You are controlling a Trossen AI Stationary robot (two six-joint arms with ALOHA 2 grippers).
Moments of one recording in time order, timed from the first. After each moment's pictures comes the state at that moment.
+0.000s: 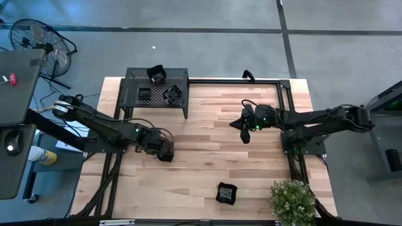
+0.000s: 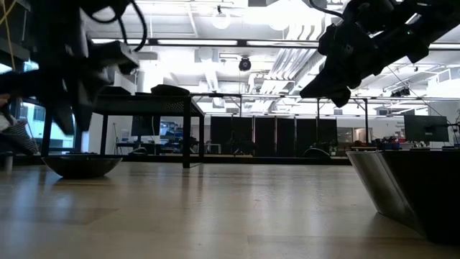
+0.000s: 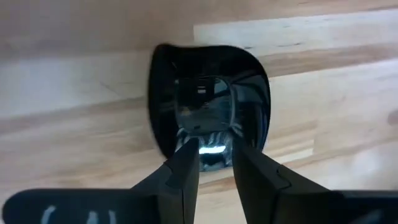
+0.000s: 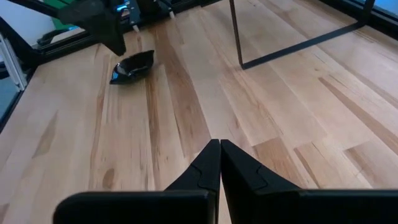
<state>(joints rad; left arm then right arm) -0.29 1.29 0.77 -0.73 -0.07 -1.74 -0.18 1.07 0.44 0.18 -0.07 0.27</state>
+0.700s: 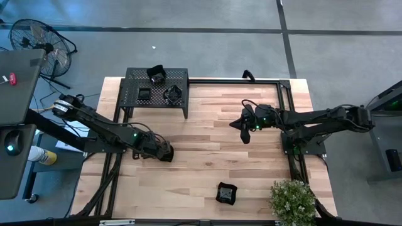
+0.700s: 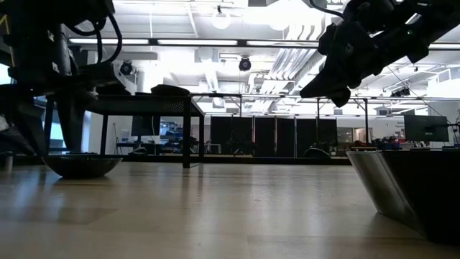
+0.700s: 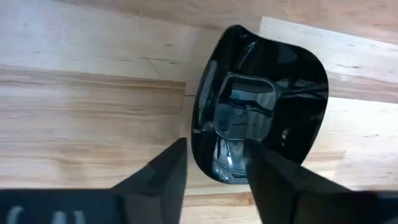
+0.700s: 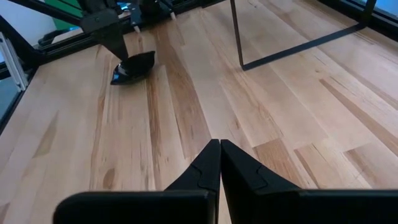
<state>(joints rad) -0.35 1.28 0.66 -0.64 -0.09 -2.06 -0.18 1.07 0.44 0.18 -0.07 0.27</state>
